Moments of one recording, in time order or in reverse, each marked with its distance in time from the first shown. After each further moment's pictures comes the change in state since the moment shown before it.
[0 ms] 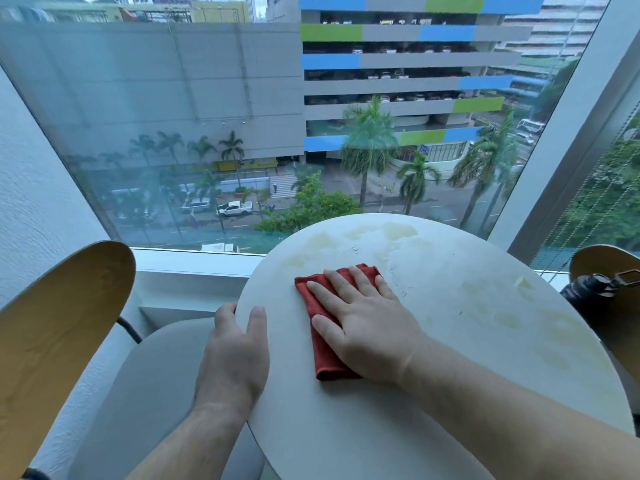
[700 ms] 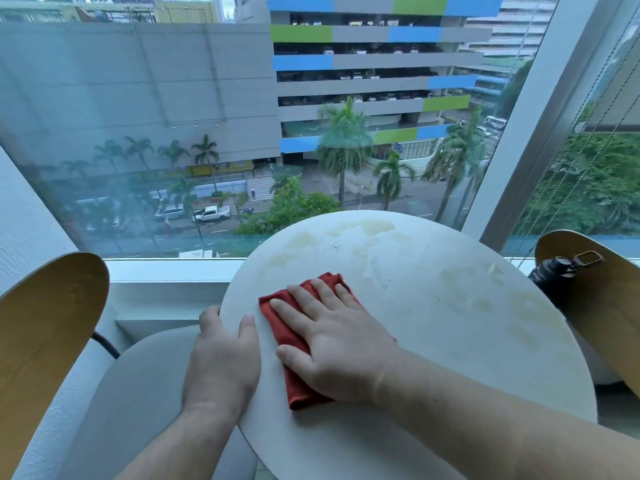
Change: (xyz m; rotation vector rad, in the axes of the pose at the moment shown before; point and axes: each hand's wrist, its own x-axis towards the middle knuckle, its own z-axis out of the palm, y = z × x) left_hand 0.007 -0.004 0.004 0.095 0.032 0.041; right_hand -0.015 -0.027 0.011 -0.020 0.020 -0.113
